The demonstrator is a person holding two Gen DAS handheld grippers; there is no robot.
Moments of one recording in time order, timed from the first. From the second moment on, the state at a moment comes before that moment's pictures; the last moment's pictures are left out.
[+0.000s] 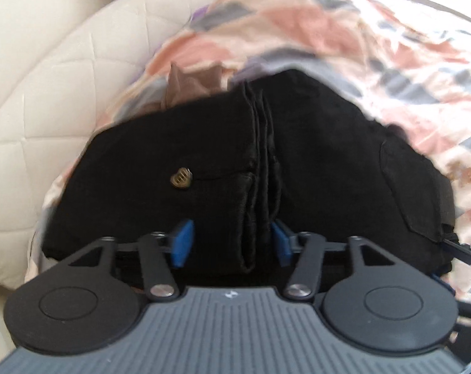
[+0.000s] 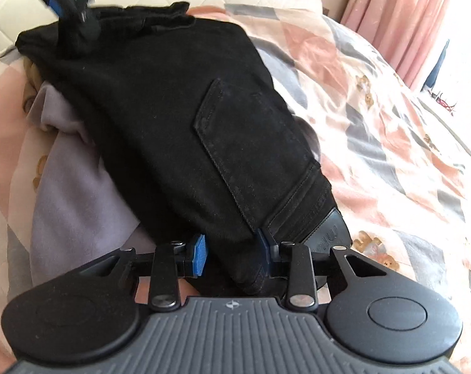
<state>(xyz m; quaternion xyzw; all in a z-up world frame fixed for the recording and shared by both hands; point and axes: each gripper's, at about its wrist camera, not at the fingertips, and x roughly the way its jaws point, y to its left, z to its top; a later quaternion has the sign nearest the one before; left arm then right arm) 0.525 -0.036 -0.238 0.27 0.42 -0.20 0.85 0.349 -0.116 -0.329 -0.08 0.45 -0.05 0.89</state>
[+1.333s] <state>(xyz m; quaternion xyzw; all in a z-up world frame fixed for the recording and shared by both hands) 0.561 0.089 0.037 0.11 0.14 -0.13 0.98 0.349 -0.204 -0.078 -0.01 0.19 -0.15 0.97</state>
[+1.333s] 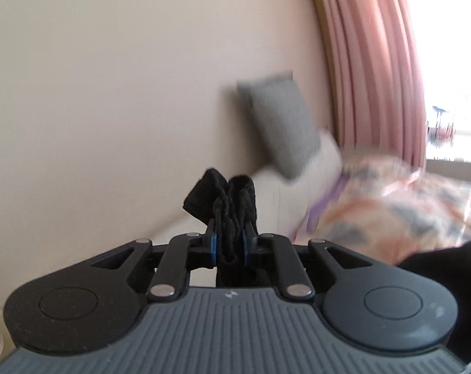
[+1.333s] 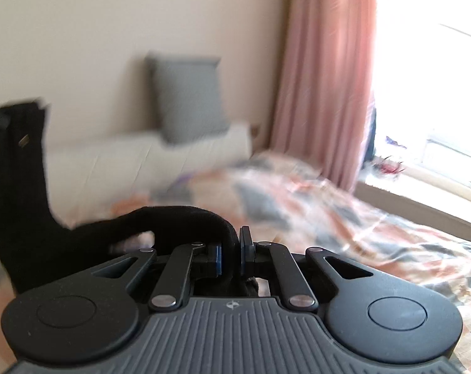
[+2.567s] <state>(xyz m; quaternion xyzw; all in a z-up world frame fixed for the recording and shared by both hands) 0.224 -0.325 -0.143 0.23 0.40 -0.34 0.82 -0.199 -0.603 -0.112 0.10 0.42 -0.43 0.79</state>
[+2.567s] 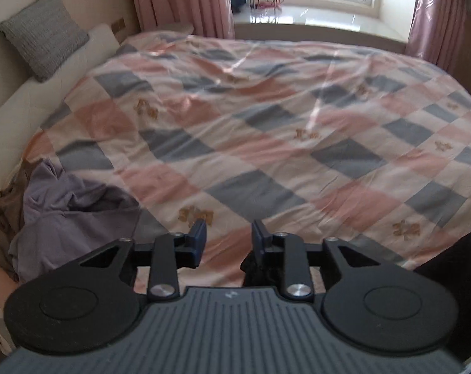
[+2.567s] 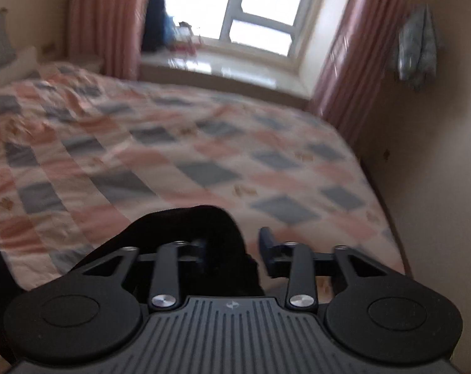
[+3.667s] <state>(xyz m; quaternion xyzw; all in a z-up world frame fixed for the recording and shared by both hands) 0.027 -0.153 -0.105 0.31 0.34 -0.42 0.78 -0.346 -0.350 -0.115 0.32 0.31 -0.47 0.76</state>
